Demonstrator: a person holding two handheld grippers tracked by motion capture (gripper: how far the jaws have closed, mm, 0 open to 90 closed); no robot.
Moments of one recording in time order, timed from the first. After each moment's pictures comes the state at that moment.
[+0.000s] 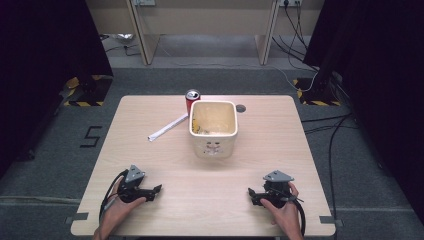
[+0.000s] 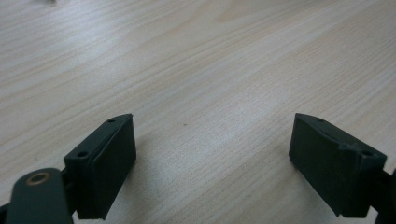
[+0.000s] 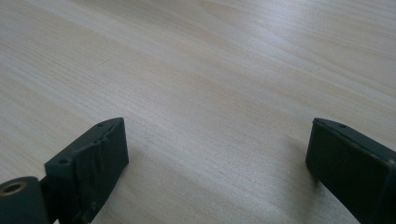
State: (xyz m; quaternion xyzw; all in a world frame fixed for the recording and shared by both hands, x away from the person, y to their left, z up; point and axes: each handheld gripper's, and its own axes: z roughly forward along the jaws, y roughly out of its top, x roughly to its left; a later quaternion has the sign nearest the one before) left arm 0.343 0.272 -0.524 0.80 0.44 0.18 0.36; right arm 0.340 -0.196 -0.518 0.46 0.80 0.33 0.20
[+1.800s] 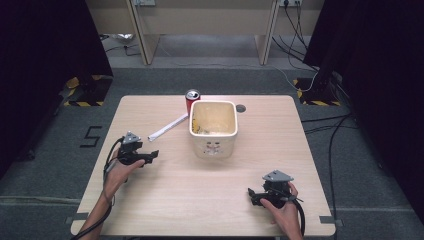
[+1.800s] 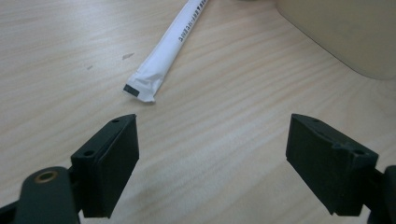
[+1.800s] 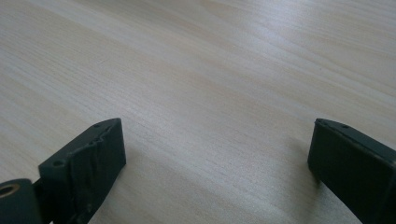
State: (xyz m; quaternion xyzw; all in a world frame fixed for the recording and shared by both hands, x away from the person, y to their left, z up) left arm 0.451 0.295 -0.501 0.77 0.47 0.20 0.39; right arm 0.340 -0.195 -0.518 0.46 0.80 0.33 0.20
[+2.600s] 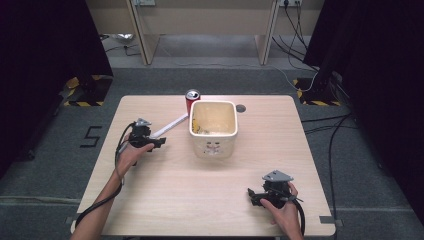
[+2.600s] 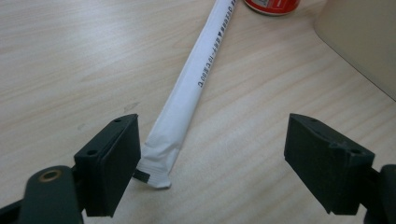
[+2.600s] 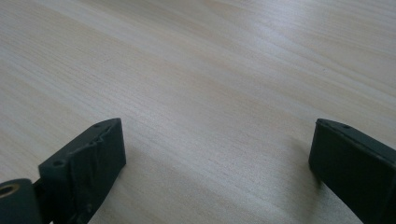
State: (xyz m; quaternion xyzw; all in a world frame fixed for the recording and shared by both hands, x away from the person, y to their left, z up) left arm 0.518 0.279 -0.502 0.78 0.48 0.19 0.37; right arm 0.340 -0.195 -0.518 0.46 0.80 0.33 0.19
